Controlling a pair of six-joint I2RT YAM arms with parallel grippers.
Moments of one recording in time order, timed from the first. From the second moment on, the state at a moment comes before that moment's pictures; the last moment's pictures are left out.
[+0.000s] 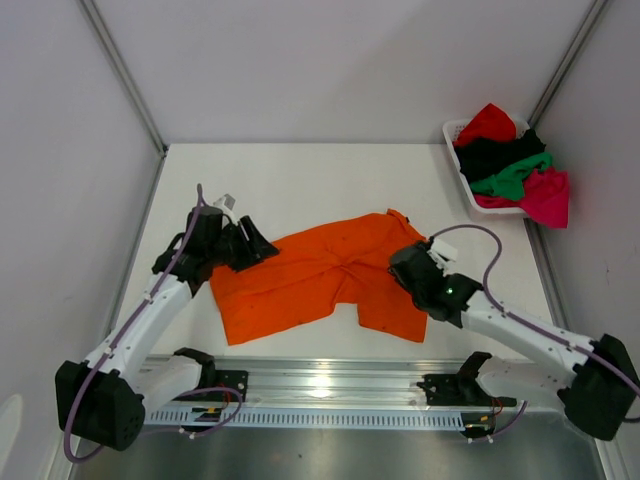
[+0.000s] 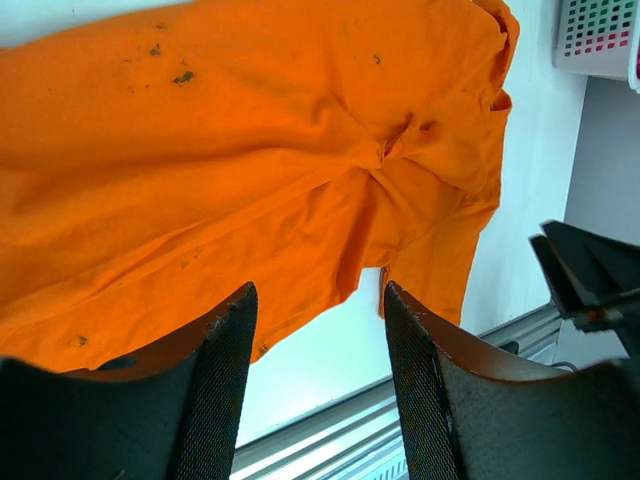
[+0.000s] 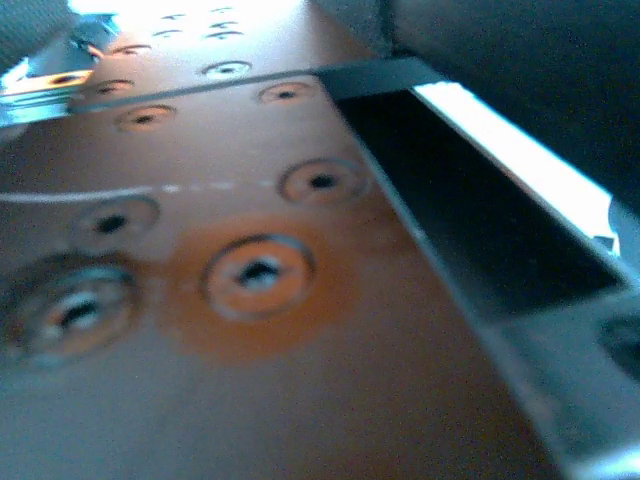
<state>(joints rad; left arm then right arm) -0.27 1.02 0.79 -0.48 0.29 -0.70 0.81 1.14 0.73 -0.44 0.64 1.27</state>
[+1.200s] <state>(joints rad) -0.27 1.07 0.78 -0.45 0.35 -0.70 0.92 0.71 0.49 -1.01 0.48 1.79</state>
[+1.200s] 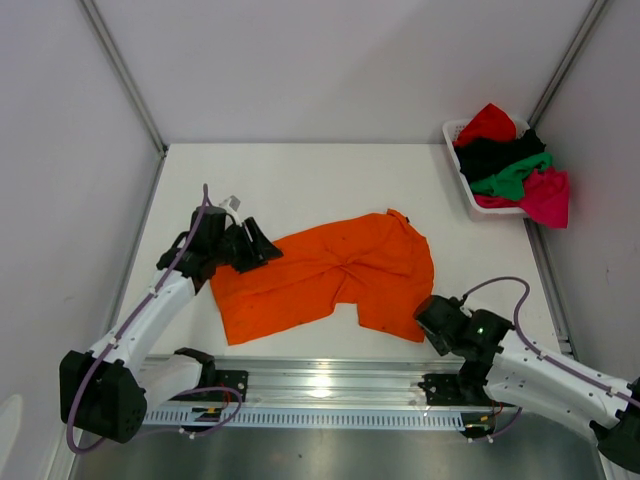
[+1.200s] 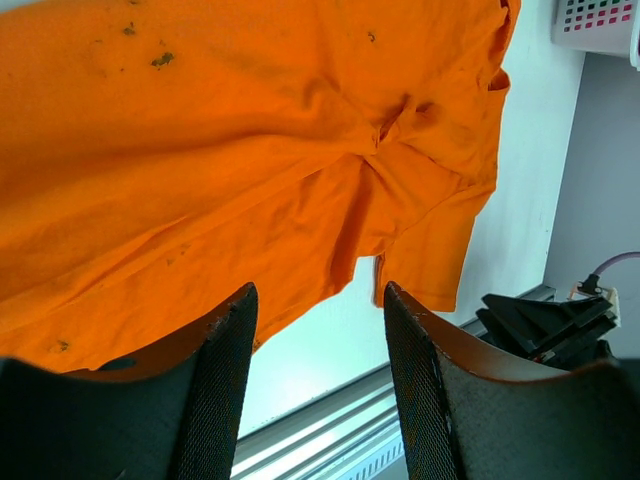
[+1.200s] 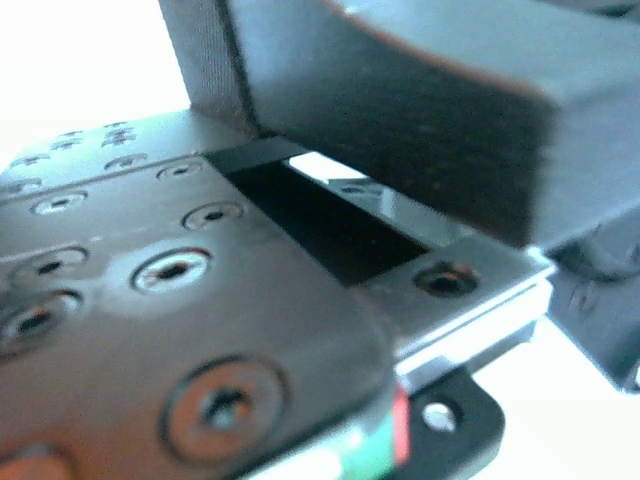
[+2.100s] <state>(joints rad) -0.27 1.00 0.76 -0.47 0.35 -0.70 0.93 0.77 0.39 -0.87 0.39 1.81</state>
